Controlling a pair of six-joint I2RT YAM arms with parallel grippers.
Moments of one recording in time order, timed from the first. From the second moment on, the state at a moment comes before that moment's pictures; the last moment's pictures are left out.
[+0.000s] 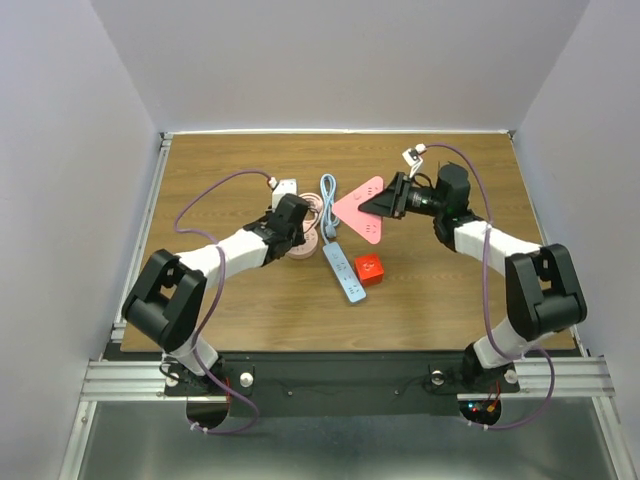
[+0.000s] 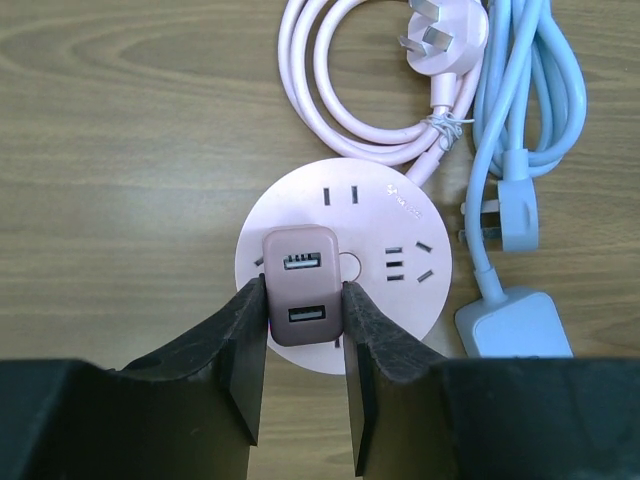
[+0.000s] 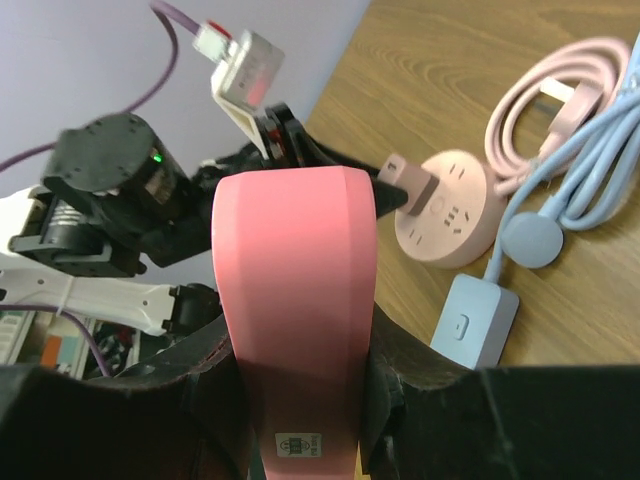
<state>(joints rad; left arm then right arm) -0.63 1.56 0.91 -0.17 -0.41 -0.54 0.25 1.56 0.88 0.58 -0.97 0.83</state>
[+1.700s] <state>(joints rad) -0.48 1.68 1.01 -0.04 -0.10 -0.31 0.38 2.12 1.26 0.40 -0.97 0.84</state>
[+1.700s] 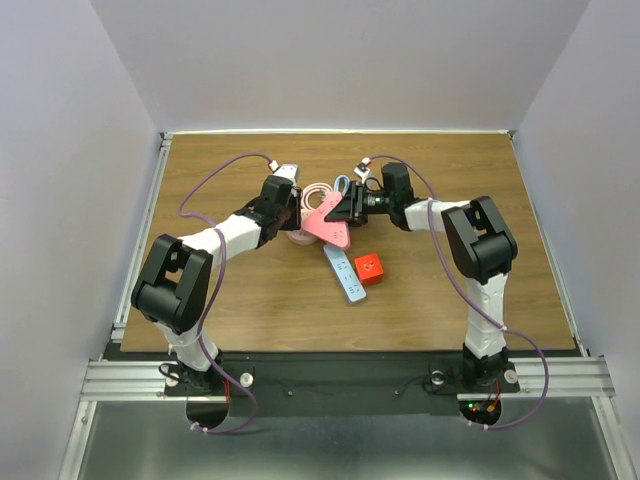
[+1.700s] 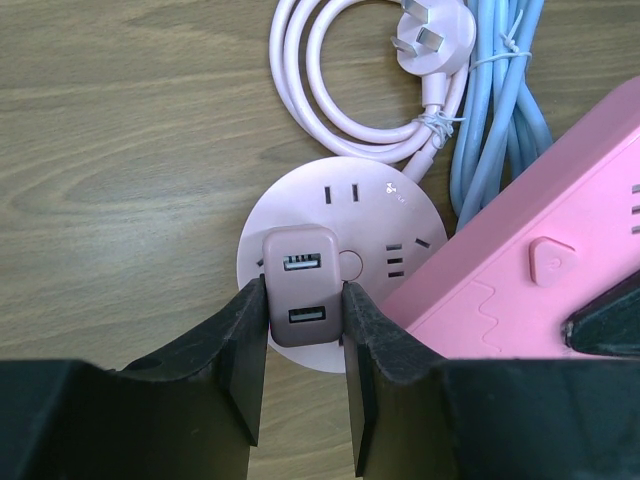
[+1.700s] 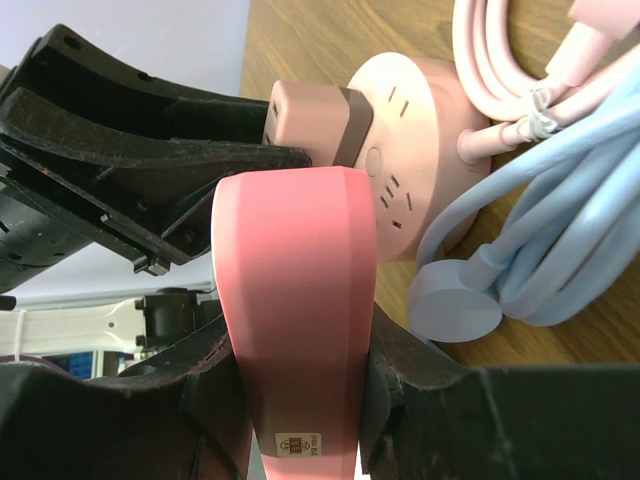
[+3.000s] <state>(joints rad) -0.48 1.69 1.02 -0.06 -0.10 -0.30 0.36 2.15 1.31 0.36 -0.91 0.78</state>
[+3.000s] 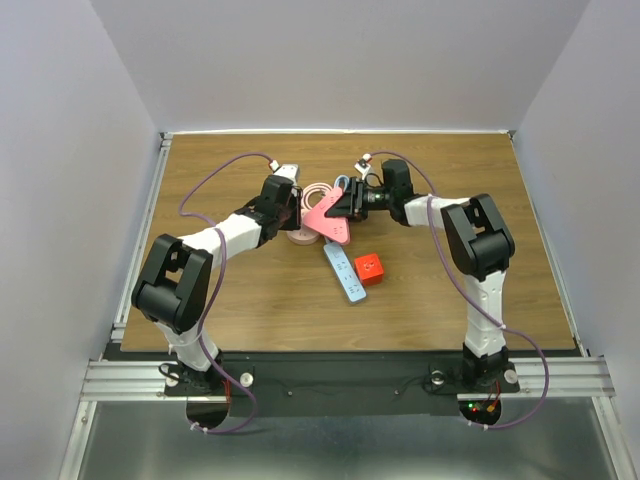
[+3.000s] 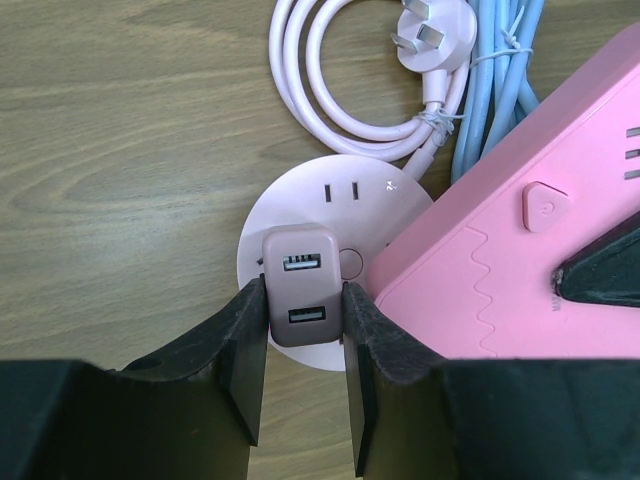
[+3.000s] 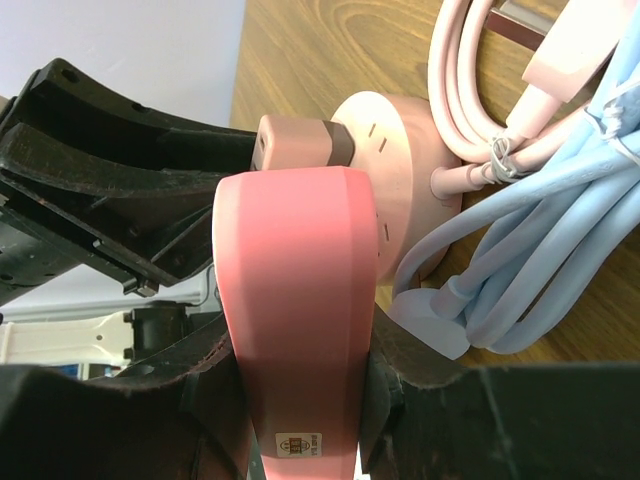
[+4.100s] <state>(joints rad) -0.48 1.69 1.07 -0.15 -0.09 -0.30 0.35 2.17 1.36 0.20 -0.89 0.72</state>
